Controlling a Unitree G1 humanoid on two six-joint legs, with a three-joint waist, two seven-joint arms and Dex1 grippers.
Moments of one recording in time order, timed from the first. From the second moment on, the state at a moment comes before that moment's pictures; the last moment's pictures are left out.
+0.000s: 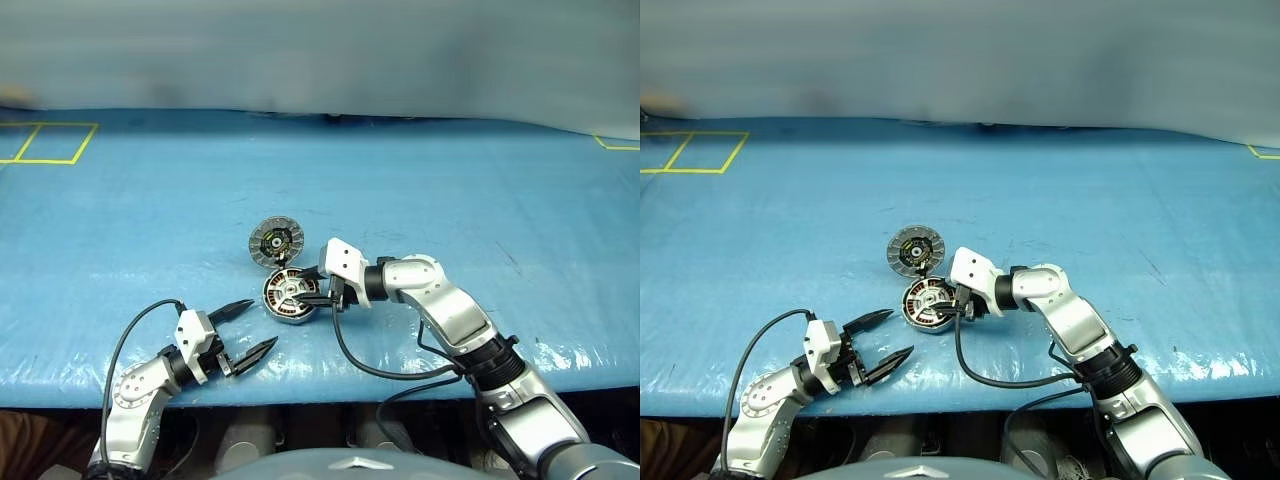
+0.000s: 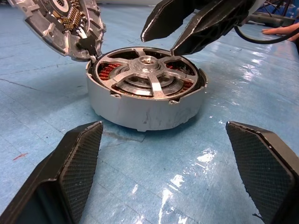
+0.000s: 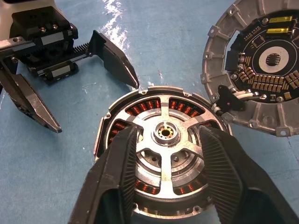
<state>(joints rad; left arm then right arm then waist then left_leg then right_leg) 0.21 0.40 -0.03 0.10 -0.37 -0.28 -1.01 -0.43 -0.40 0.42 -0.12 0.13 0.44 0.96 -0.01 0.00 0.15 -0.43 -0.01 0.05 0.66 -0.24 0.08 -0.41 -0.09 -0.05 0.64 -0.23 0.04</state>
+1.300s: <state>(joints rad) 0.23 0.40 -0.01 0.10 -0.37 -0.29 -1.00 -0.35 -0.33 0.43 -0.10 0.10 0.38 0.83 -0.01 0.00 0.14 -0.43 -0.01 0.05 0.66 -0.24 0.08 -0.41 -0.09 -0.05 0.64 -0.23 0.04</state>
